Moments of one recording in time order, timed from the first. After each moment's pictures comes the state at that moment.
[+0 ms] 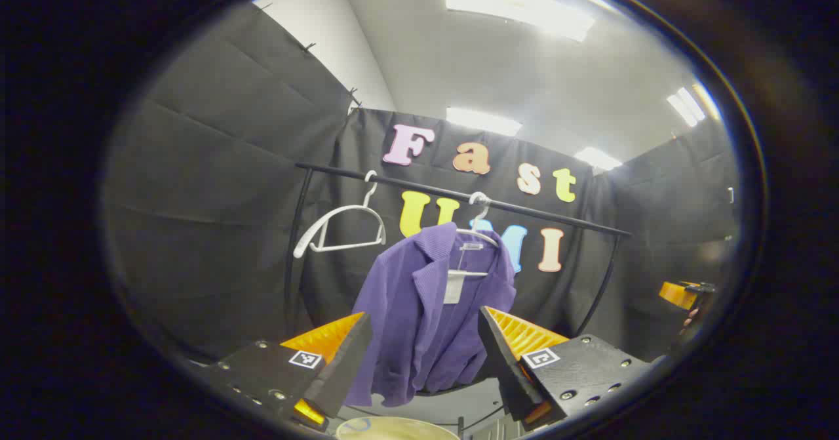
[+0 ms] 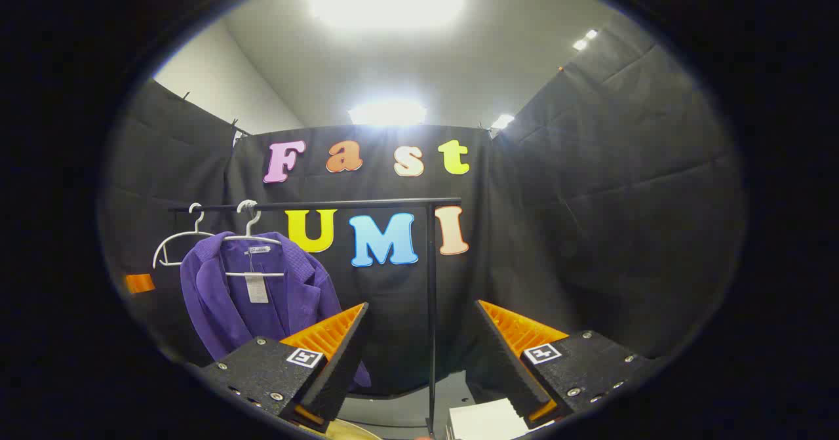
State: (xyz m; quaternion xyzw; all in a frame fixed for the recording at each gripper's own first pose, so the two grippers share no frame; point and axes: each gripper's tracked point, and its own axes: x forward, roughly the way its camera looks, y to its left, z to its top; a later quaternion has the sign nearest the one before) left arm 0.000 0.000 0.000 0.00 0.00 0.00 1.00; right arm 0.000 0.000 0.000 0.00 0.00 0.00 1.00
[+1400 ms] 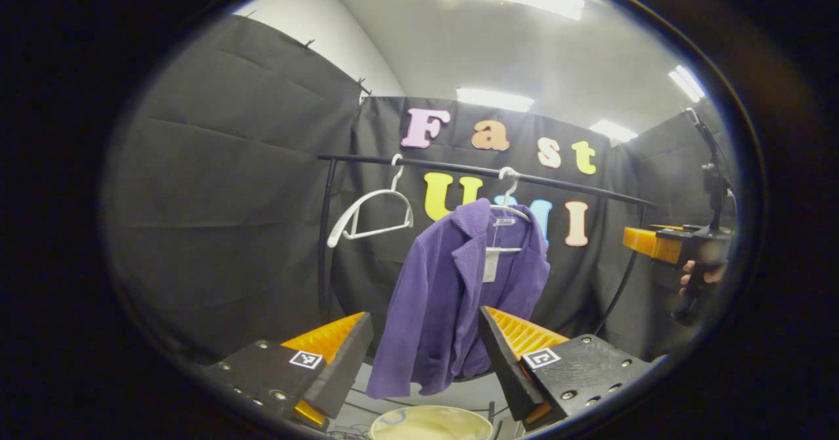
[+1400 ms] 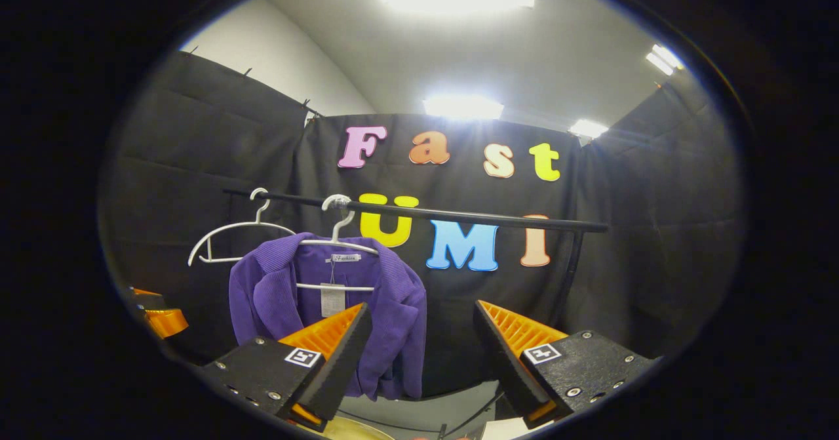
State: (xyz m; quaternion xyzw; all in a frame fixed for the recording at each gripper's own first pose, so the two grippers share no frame) left arm 0.019 0.024 -0.014 0.02 0.05 0.04 1.00; right arm 0.069 0.191 0.023 -0.07 0.03 0.16 0.98
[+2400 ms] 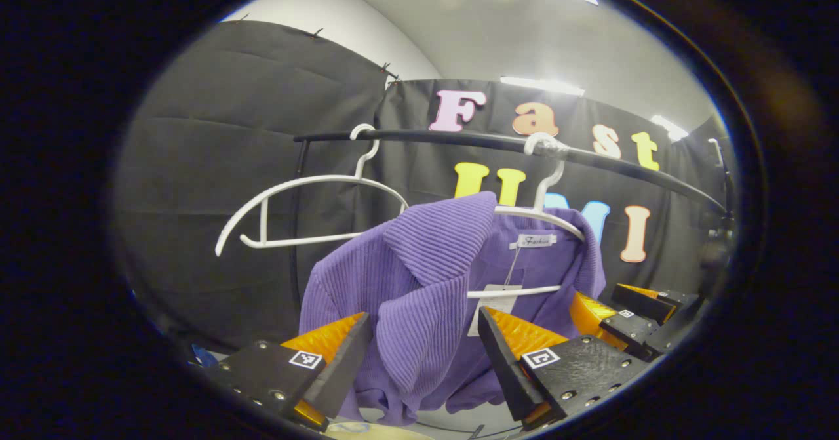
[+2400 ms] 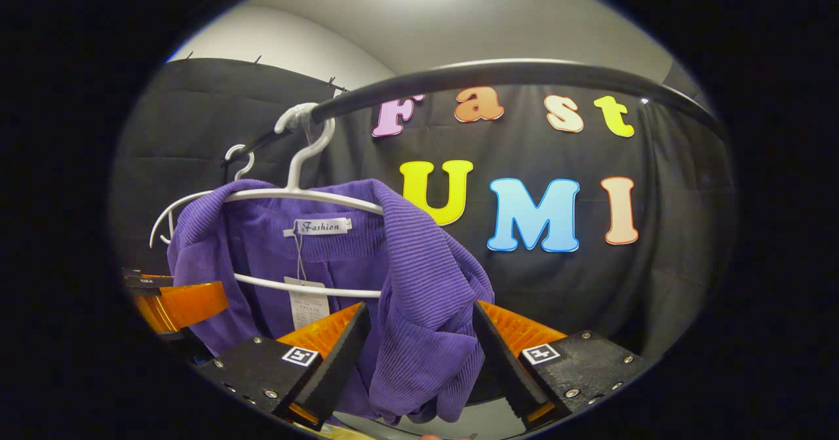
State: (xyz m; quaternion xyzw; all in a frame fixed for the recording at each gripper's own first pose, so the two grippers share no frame) left arm 0.228 -0.024 -0.049 0.02 0.06 0.19 0.98; right arm 0.256 0.272 -0.089 -0.04 0.08 0.28 0.96
